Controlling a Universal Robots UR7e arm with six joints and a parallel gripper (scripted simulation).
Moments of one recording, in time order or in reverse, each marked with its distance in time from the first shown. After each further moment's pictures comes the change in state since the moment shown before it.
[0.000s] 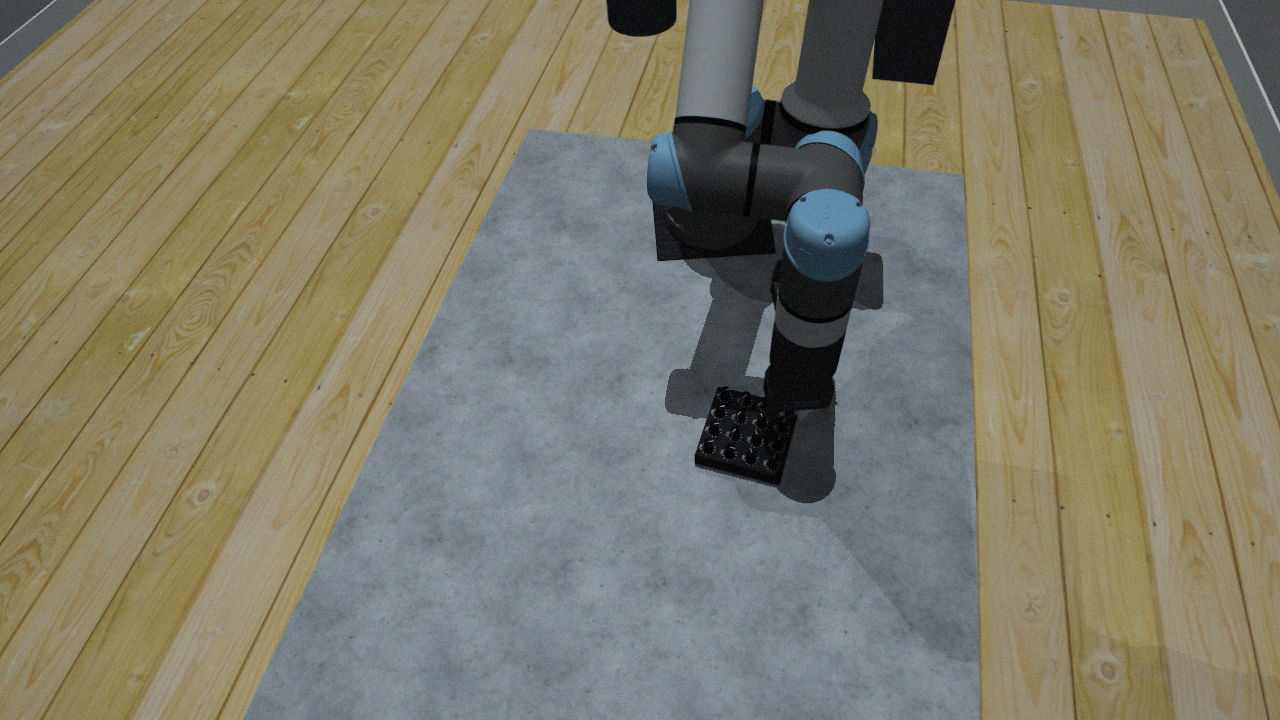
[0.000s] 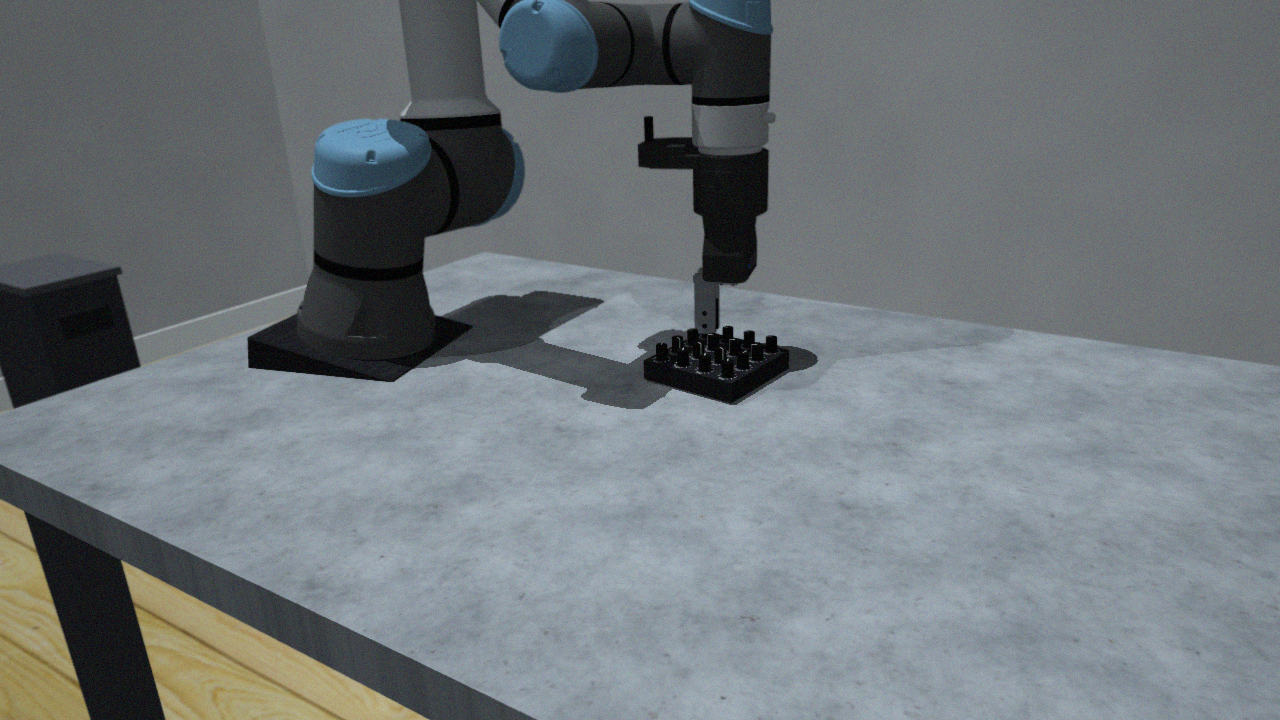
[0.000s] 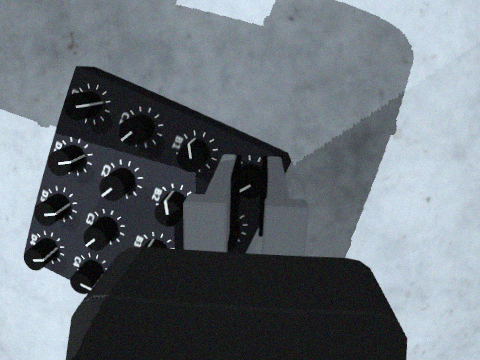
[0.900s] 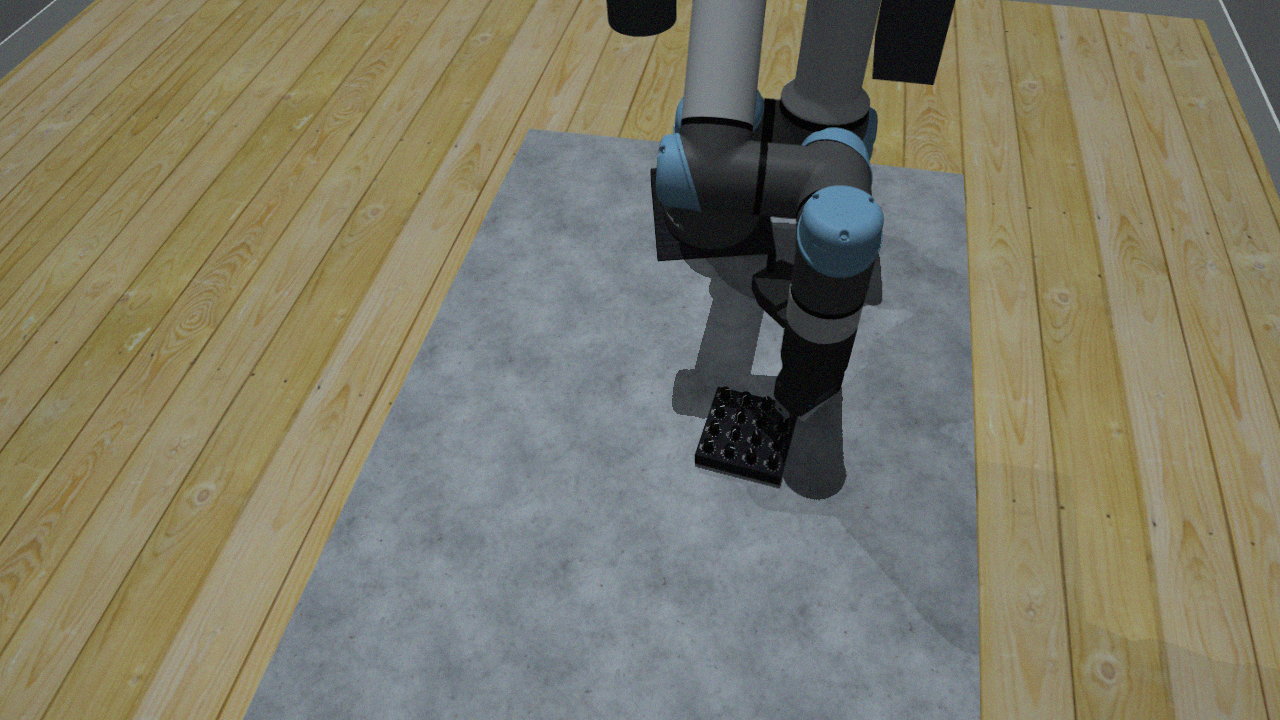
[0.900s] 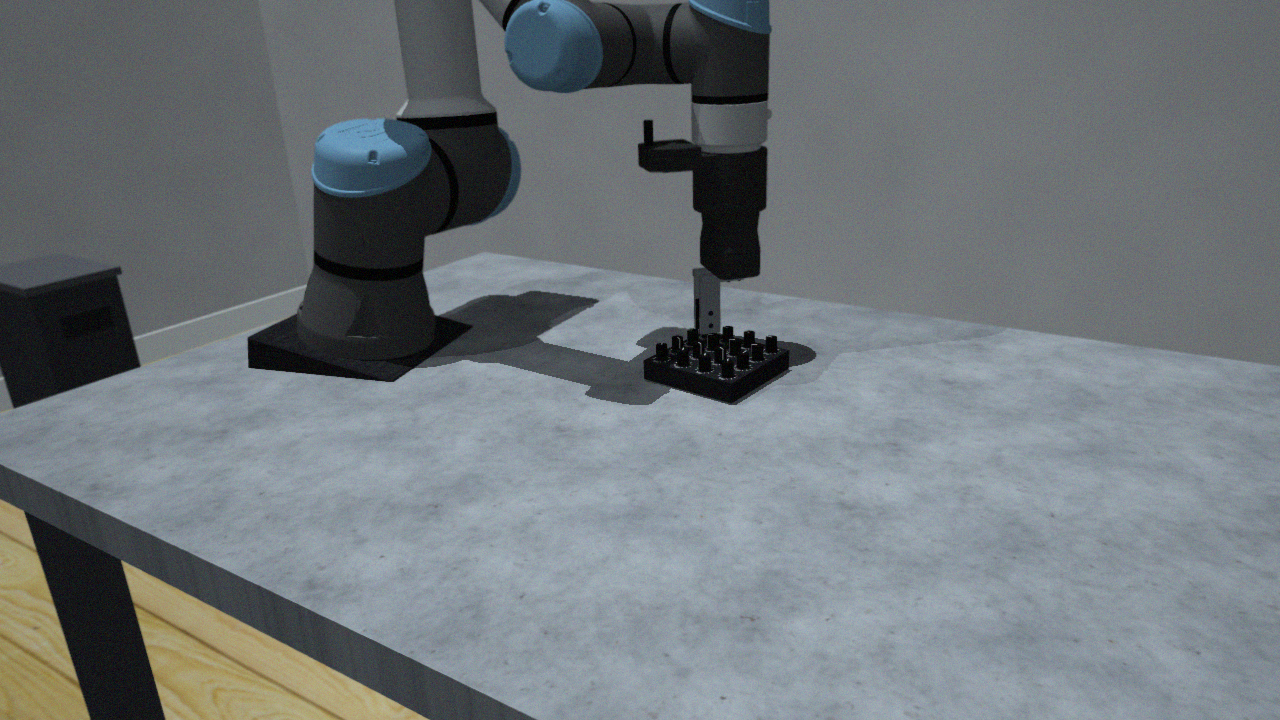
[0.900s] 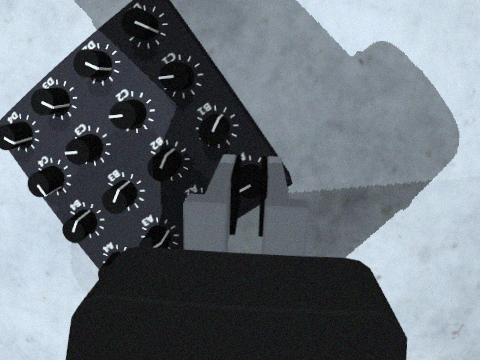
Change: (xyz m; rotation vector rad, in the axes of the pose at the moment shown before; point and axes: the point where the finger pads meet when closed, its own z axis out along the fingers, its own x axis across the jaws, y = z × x) arm 0.000 0.000 0.000 0.000 -0.001 -0.543
